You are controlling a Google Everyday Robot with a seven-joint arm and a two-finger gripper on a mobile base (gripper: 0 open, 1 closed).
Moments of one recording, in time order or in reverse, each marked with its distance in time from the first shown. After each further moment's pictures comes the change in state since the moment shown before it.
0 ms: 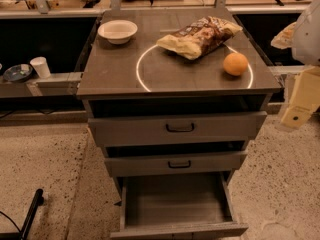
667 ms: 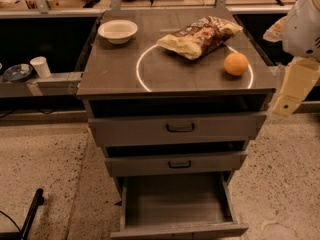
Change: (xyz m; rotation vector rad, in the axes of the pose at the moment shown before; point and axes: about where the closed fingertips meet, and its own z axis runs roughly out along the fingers) arm -0.006 -0.024 0.009 0.018 -0.011 -0.026
